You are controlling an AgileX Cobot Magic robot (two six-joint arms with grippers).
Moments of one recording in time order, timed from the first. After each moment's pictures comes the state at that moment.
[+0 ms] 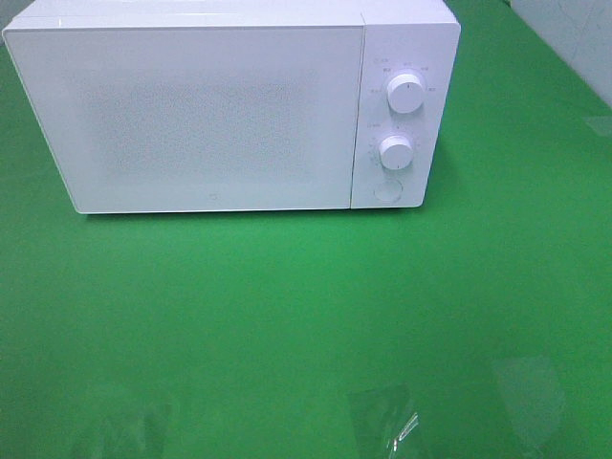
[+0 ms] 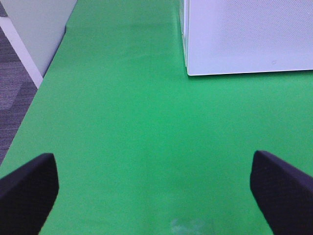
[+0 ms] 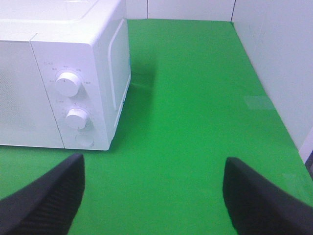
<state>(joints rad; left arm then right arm) 0.07 -0.01 -0.50 -0.04 1.05 0.10 0.11 0.40 -0.54 -0.12 0.49 0.11</state>
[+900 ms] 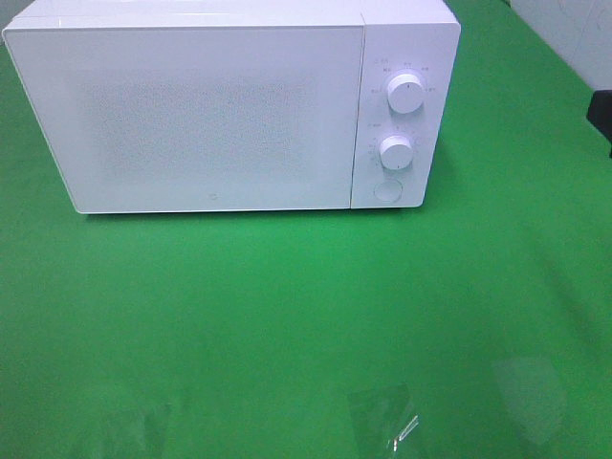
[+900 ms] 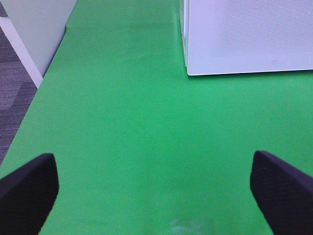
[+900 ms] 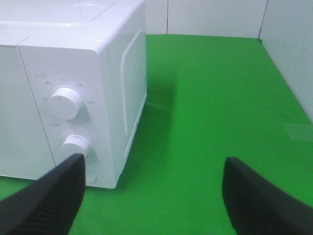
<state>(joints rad) 0.07 -0.01 -0.50 -0.04 1.05 0.10 0.11 0.86 -0.34 -0.12 -0.25 0.10</state>
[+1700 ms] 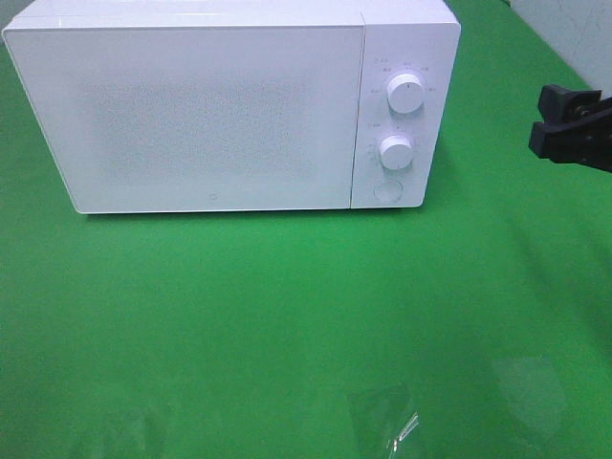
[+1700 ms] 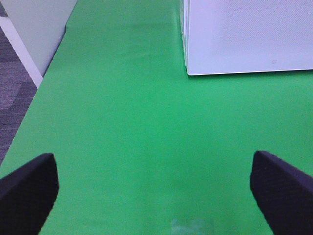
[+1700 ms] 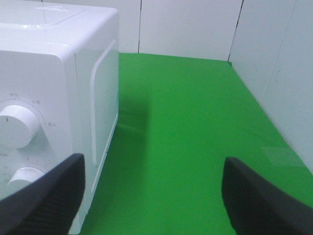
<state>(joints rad) 0.07 -0.01 -0.50 -0.04 1.05 0.10 0.32 1.26 -0.34 0.45 -0.82 -0.40</state>
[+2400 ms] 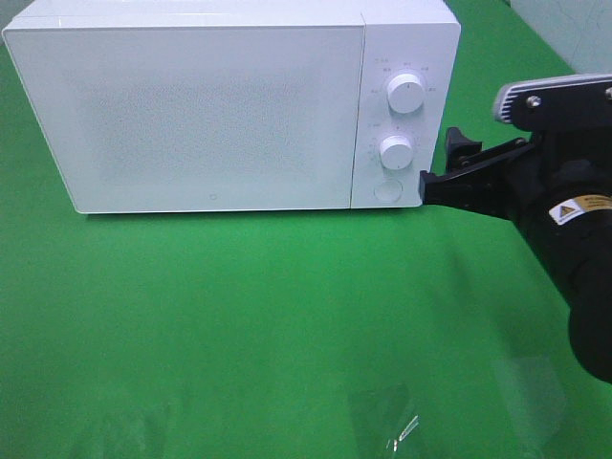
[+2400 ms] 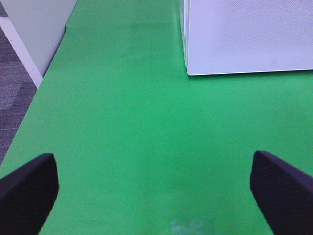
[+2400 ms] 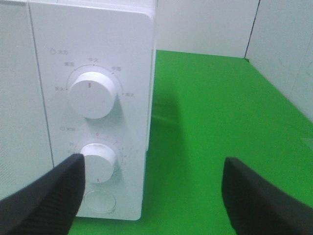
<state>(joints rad) 0.07 -0.01 -0.50 -0.04 1.05 0.10 0.73 1.62 -0.39 0.79 -1.21 -0.39</state>
